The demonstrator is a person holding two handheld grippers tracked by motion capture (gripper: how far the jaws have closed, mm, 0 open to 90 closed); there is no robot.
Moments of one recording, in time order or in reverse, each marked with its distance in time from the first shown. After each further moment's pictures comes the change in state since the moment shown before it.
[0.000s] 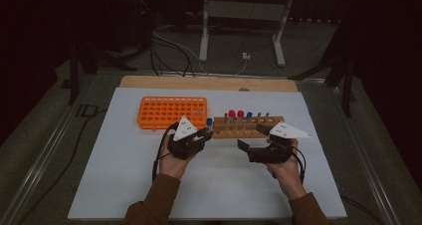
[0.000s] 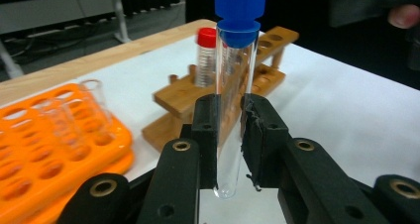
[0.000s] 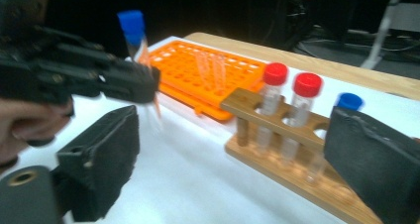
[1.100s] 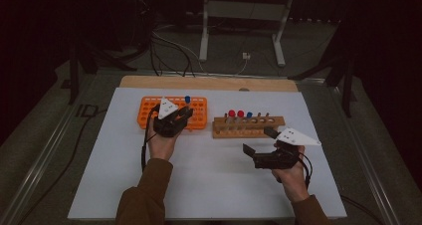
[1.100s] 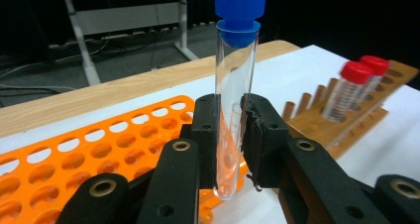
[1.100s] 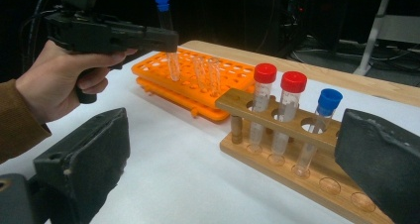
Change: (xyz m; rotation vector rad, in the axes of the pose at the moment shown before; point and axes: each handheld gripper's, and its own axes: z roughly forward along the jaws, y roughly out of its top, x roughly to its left) left arm 0.068 0.003 0.012 -0.047 0.205 -0.089; right arm 0.001 -0.007 -0.017 -0.044 -0.010 0.002
